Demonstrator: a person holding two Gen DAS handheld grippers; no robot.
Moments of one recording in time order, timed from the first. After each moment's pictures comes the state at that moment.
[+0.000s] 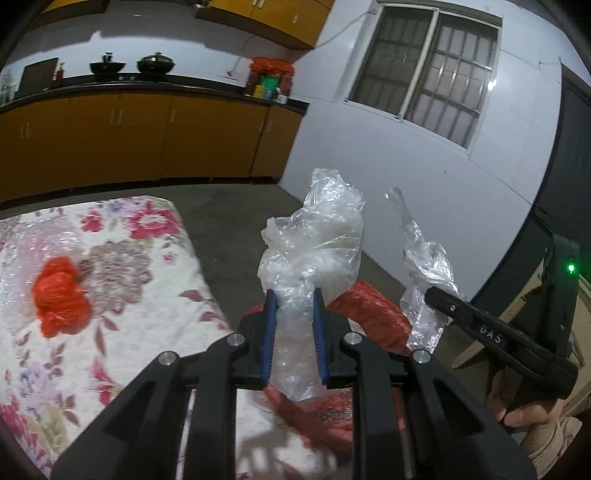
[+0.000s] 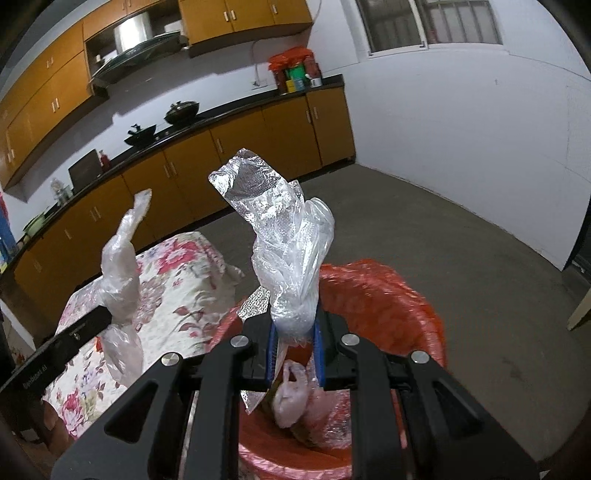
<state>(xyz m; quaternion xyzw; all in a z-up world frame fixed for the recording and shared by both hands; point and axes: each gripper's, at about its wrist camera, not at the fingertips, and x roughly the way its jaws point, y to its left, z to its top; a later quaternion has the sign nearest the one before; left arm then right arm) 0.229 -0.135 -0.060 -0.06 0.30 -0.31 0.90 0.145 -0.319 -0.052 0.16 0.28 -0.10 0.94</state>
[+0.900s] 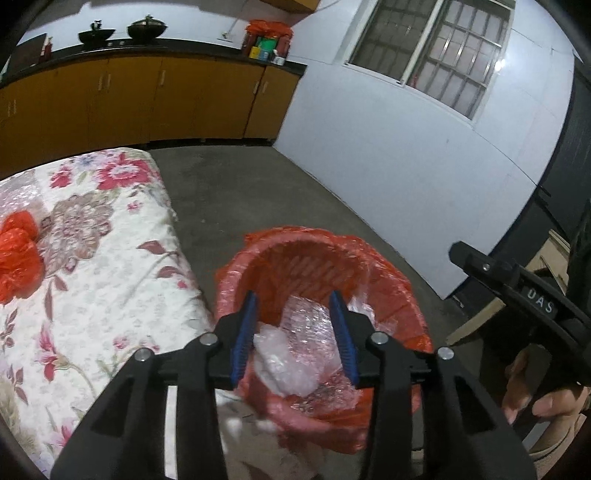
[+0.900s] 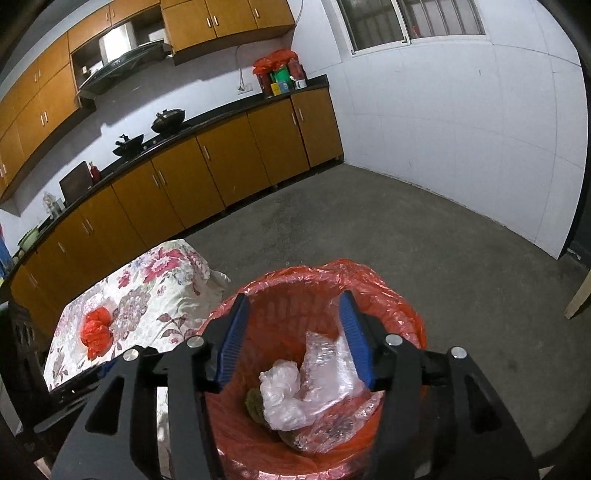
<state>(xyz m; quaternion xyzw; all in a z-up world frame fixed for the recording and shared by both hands) 0.243 -0.169 -0.114 -0.06 0.37 -0.31 0.87 0.138 -0.340 -0.062 0.18 0.27 -0.11 0.94</state>
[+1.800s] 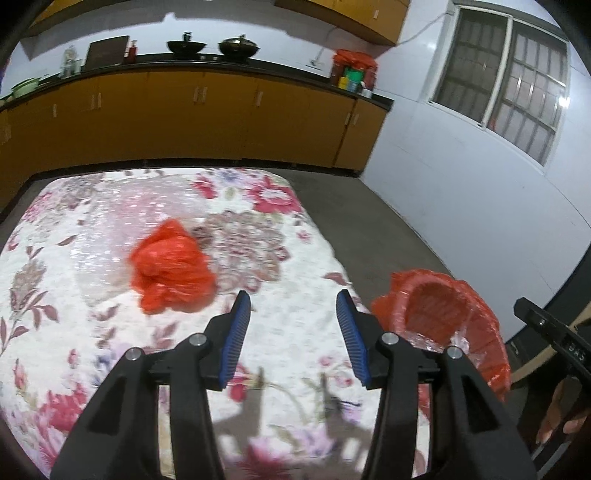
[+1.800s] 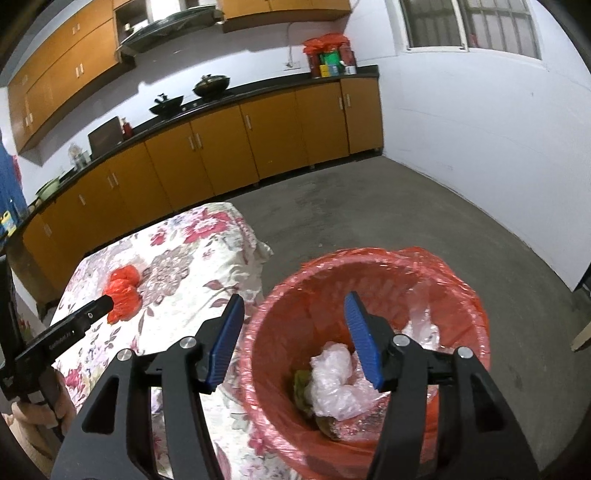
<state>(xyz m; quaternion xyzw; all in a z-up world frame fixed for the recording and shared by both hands) 0.270 -0.019 -0.100 -0.08 0.34 -0.15 0.92 0.172 -0.255 -0.060 0.12 0.31 -0.05 0.94</state>
